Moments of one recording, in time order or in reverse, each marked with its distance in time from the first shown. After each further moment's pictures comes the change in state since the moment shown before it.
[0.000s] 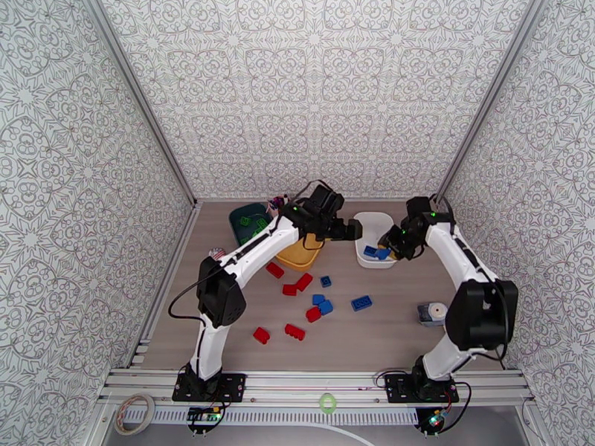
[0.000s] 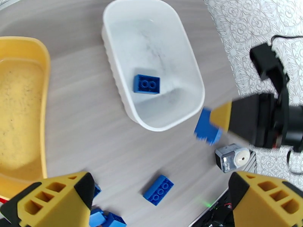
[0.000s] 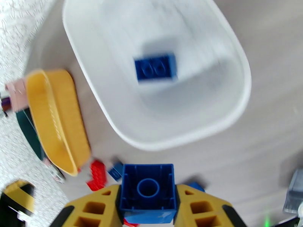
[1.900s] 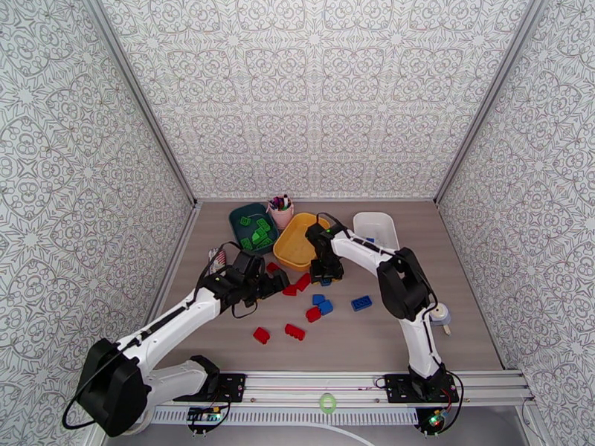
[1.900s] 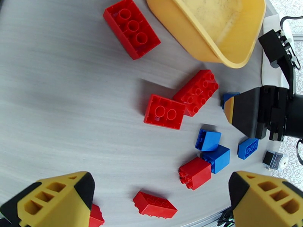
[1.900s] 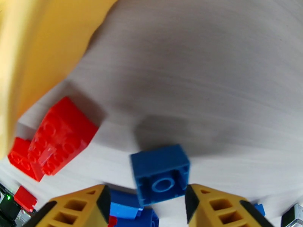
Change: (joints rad) left arm 0.192 -0.889 -1.270 0.231 -0.150 -0.317; right arm 0.658 0.437 0.224 -0.113 0.278 -0.187
